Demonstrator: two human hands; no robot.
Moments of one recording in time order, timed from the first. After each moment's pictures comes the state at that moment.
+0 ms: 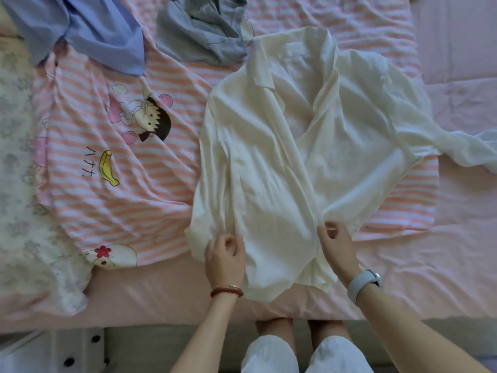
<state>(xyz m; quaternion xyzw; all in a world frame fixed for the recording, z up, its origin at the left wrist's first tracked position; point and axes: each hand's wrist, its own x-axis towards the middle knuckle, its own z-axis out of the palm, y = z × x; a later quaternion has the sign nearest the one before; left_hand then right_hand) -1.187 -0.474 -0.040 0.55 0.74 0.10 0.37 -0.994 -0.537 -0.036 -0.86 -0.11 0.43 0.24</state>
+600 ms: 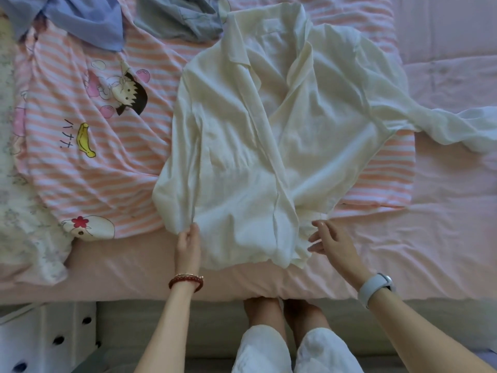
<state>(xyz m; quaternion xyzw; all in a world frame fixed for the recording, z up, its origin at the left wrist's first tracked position) -1.207 -0.508 -0.038 0.36 0.77 0.18 0.49 -0.959 -0.614 -0.033 -0.79 -0.17 0.52 0.29</state>
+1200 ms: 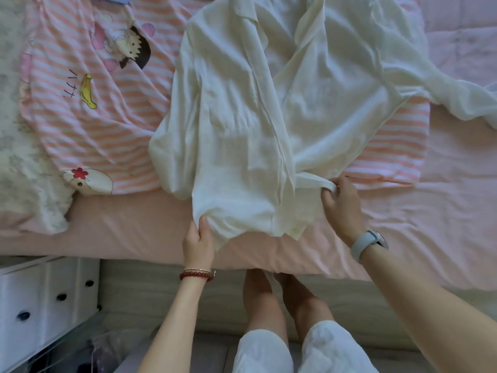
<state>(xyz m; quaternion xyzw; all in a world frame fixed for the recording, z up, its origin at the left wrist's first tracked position) -1.195 -0.588 -0.034 0.44 0.78 0.19 0.41 -0.939 -0.617 -0.065 -0.85 -0.37 0.27 0.26</state>
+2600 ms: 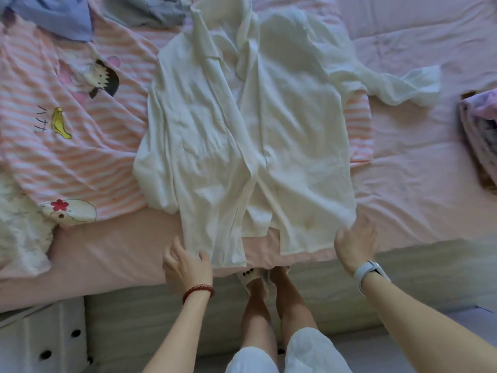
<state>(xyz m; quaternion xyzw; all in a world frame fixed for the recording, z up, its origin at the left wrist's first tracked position) -1.219 -0.622 -0.045 0.51 0.81 0.04 0.28 -0.956 -0.734 -0.052 -0.95 -0.17 0.23 0.08</state>
